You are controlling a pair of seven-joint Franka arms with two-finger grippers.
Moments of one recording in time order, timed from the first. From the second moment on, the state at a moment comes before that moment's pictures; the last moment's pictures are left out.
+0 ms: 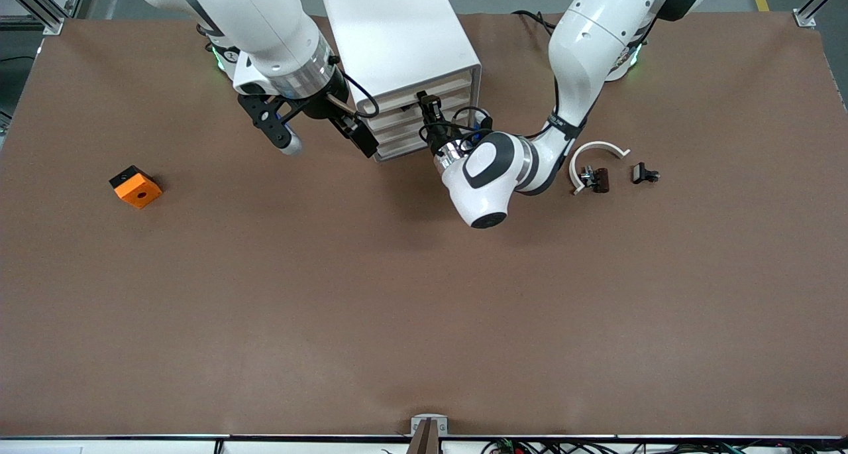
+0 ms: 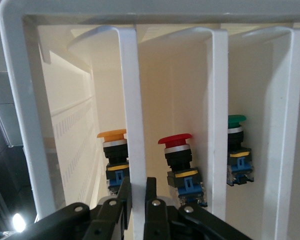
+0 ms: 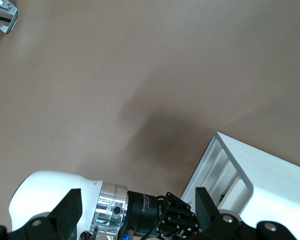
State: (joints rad) left arm -0.56 0.74 -0.14 -1.52 -1.00 1.36 -2.32; right arm 0.67 0.19 -0.05 -1.46 0.19 1.75 1.45
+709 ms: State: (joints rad) left arm -0.48 0.76 -0.13 -1.51 -1.01 1.36 -2.32; right arm 0.68 0.19 -0.05 -1.46 0.19 1.75 1.45
